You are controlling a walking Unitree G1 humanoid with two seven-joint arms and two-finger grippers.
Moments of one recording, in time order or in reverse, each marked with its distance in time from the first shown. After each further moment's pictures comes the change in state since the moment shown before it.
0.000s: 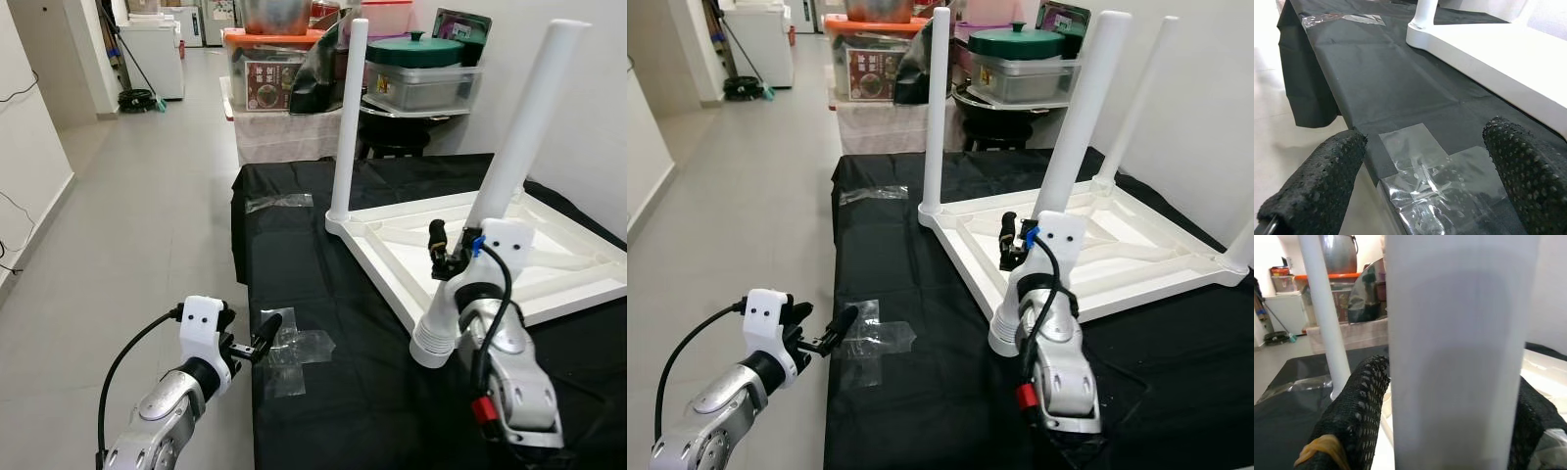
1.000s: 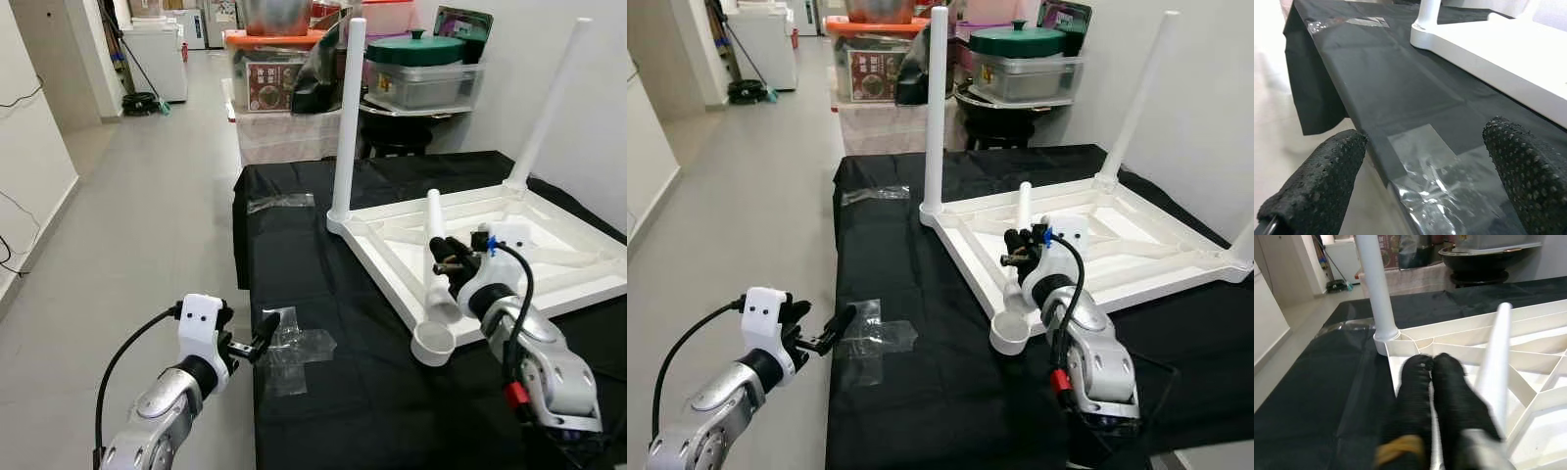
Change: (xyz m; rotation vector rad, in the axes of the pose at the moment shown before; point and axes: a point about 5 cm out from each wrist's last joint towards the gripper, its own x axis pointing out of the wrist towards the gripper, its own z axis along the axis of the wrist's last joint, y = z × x) left arm 0.000 0.010 0.007 0.037 -0.010 0.023; right arm 0.009 -0.010 -0.023 0.052 0.230 0.254
